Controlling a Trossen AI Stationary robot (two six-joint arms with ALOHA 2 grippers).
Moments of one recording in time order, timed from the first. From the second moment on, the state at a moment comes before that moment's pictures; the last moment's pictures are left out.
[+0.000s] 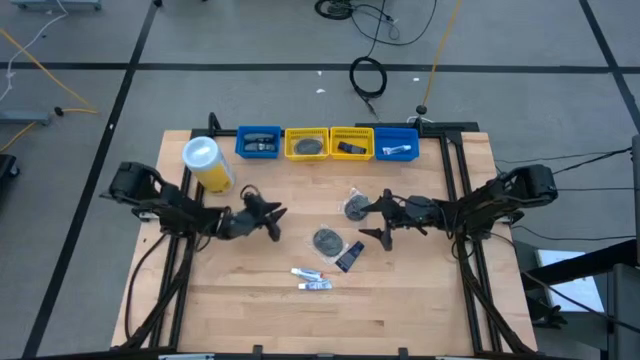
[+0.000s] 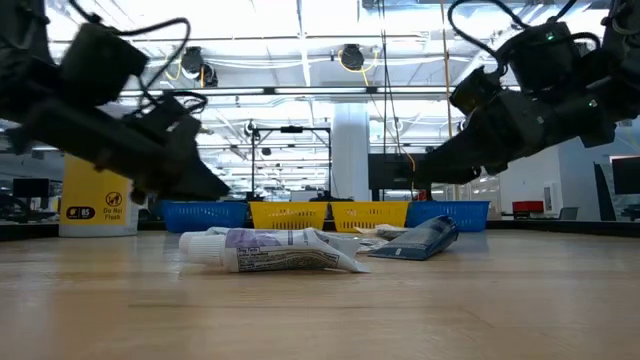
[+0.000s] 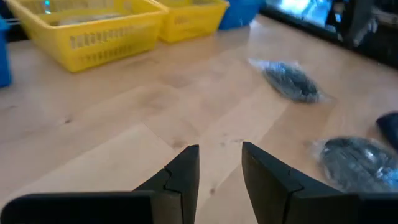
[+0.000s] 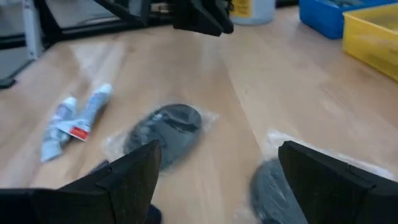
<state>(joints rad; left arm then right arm) -0.17 1.57 0.22 0.90 -0.68 -0.56 -0.01 1.46 0.20 0.98 0.02 0.14</state>
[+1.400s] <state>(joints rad) -0.54 1.85 0.43 0.83 -1.21 -0.91 0.29 2.01 0.99 0.57 0.21 0.24</state>
